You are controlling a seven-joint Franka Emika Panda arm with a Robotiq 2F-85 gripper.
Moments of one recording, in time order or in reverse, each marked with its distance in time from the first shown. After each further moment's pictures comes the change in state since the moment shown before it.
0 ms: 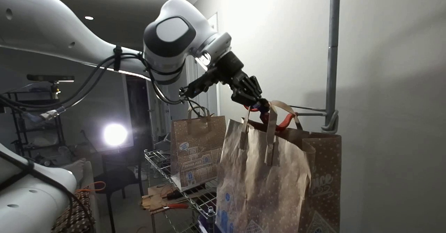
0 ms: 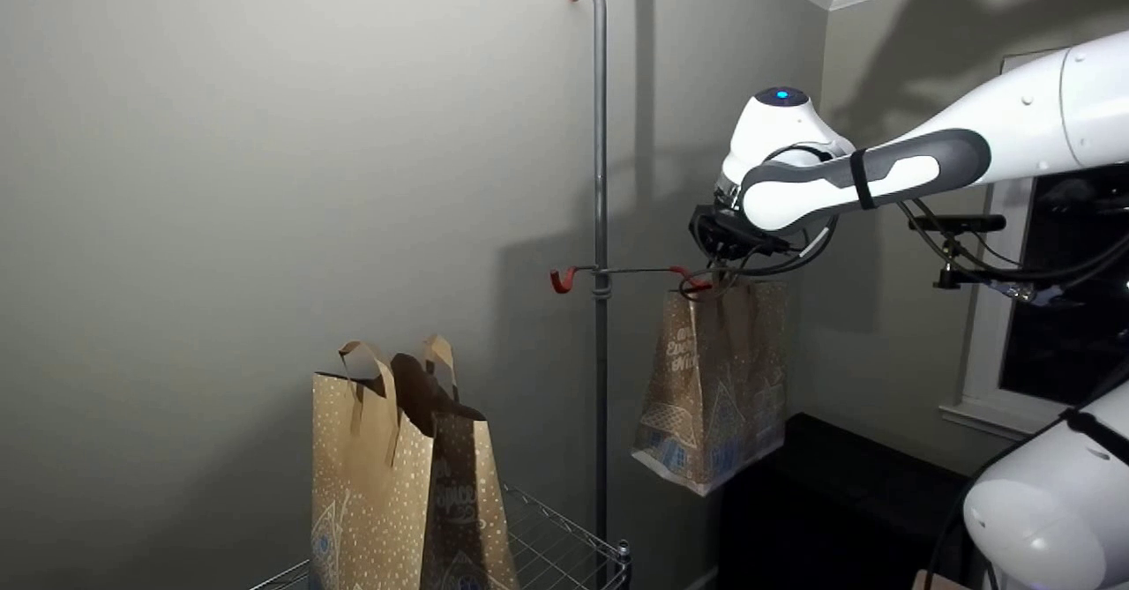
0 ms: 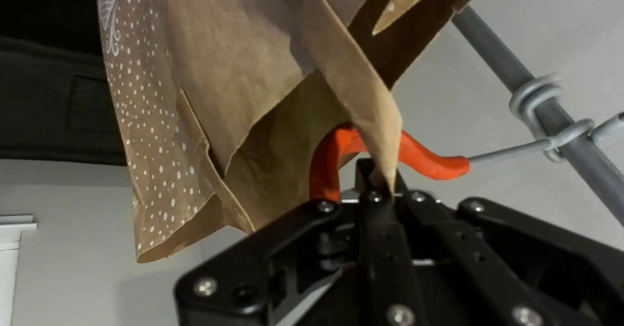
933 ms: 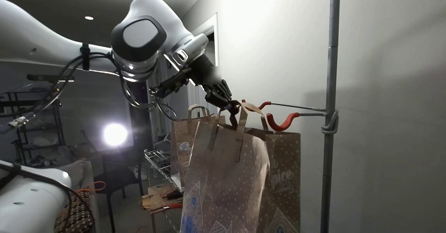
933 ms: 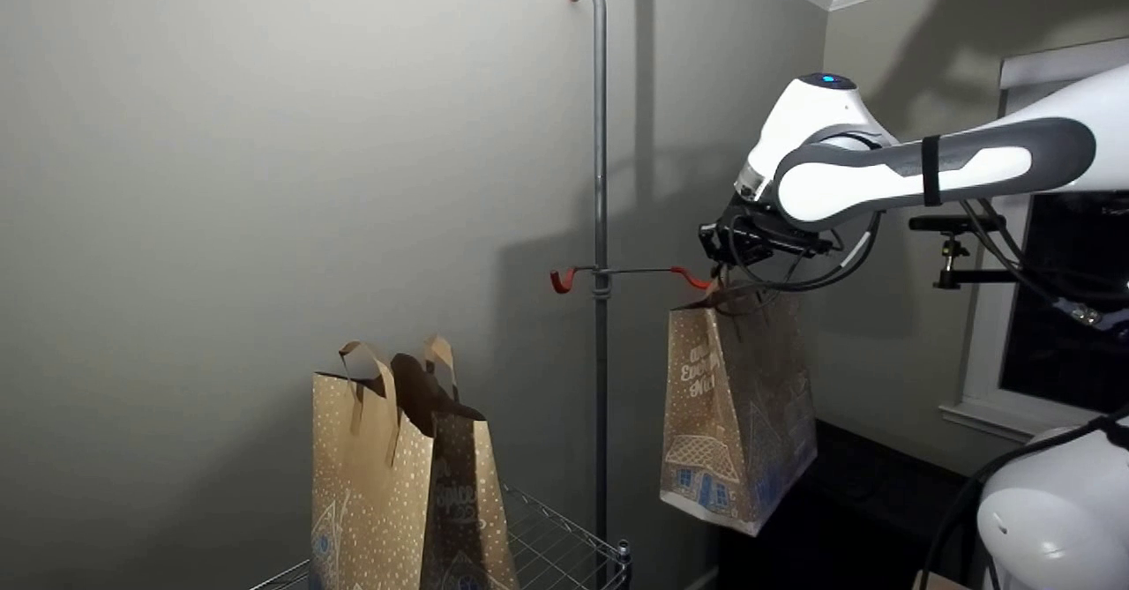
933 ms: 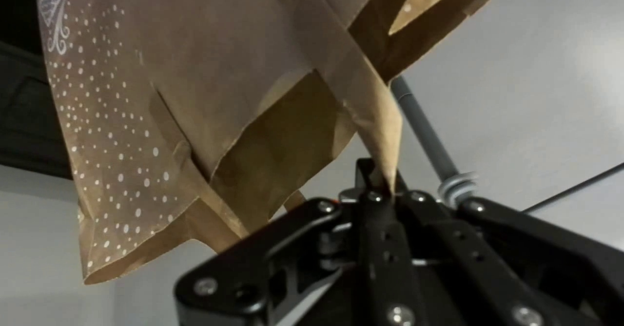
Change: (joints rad) arm 0.119 -0.198 -0.027 -0.136 0.144 -0.056 -0.273
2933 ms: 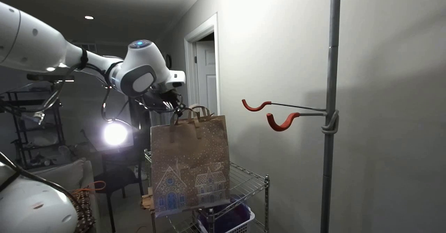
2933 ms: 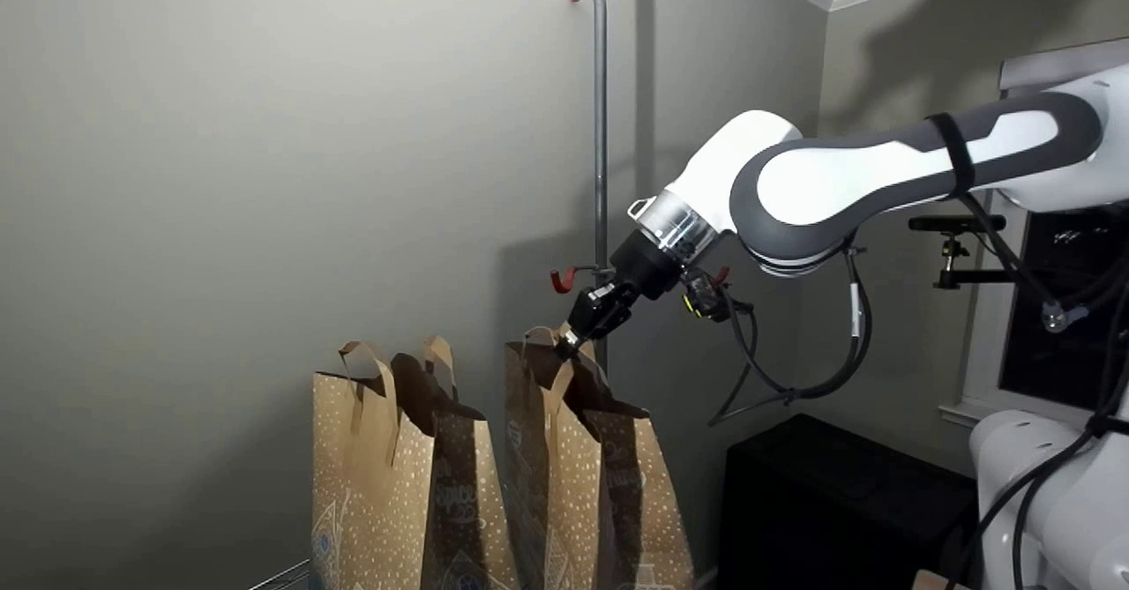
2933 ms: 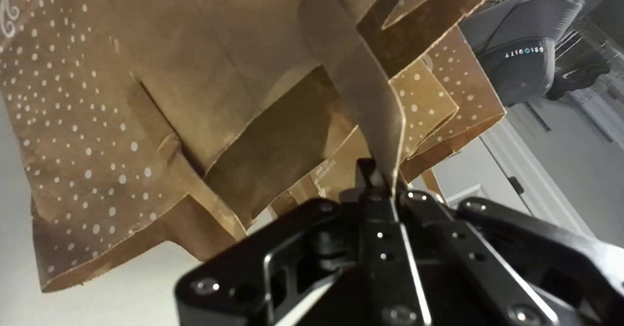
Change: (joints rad) arm 0.634 0.143 0.035 -0.079 0.622 0.280 -0.883
